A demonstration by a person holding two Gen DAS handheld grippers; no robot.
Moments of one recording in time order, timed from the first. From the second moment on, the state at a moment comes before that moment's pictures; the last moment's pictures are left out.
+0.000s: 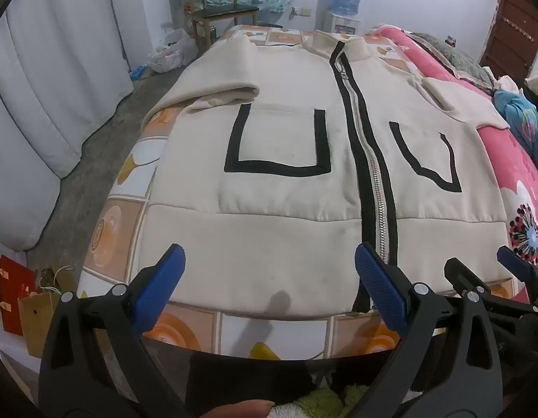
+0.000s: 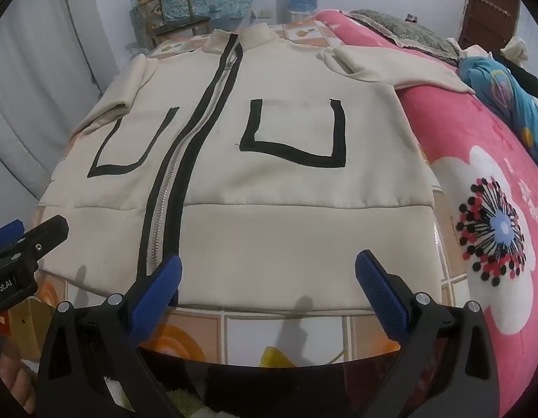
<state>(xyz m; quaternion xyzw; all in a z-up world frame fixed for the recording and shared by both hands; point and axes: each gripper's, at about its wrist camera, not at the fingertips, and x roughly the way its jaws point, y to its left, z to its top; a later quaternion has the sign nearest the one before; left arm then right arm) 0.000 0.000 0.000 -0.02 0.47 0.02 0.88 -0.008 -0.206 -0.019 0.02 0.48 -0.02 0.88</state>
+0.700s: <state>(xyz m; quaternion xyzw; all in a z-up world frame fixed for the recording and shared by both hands) 0.001 -0.001 0.001 -0.02 0.48 0.02 0.88 -0.006 -0.202 -0.016 0.02 0.48 -0.01 0.87</state>
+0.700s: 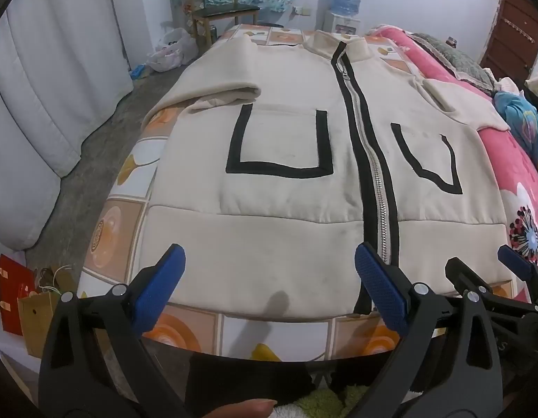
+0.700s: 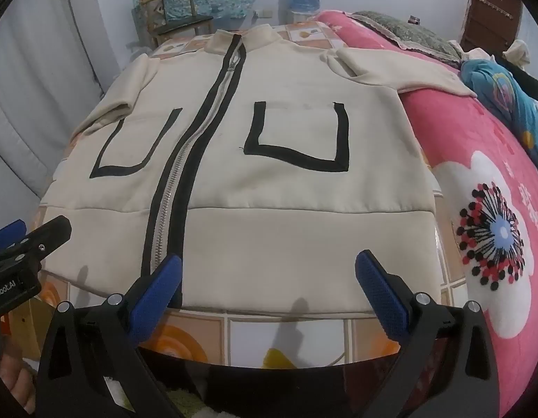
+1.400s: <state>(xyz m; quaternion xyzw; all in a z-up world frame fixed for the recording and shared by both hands) 0.001 0.000 0.001 -0.02 0.48 0.02 0.88 -0.007 -0.203 -0.014 0.02 0.48 -0.01 0.88</state>
